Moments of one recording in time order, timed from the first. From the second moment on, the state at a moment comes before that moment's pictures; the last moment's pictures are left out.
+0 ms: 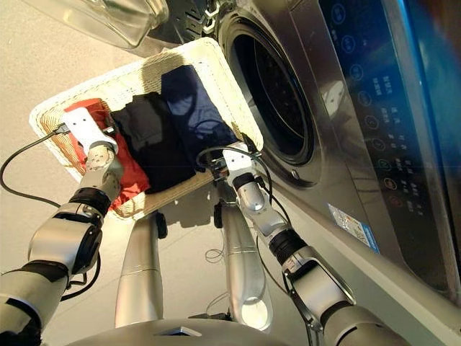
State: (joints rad) left arm -0.86 0.33 -0.10 1.15 -0.55 -0.32 0.35; right arm -0.49 -0.24 0.53 0.55 0.21 -0.34 -0.18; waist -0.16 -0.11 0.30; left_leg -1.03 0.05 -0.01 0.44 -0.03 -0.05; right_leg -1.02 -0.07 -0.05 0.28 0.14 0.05
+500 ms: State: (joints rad) left arm -0.56 0.16 -0.16 0.87 -0.58 -0.37 0.29; right arm -0.47 -0.26 0.58 0.57 -0.03 -0.33 -0.20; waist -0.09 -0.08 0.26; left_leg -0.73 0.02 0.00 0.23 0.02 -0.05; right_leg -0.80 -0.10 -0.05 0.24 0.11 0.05
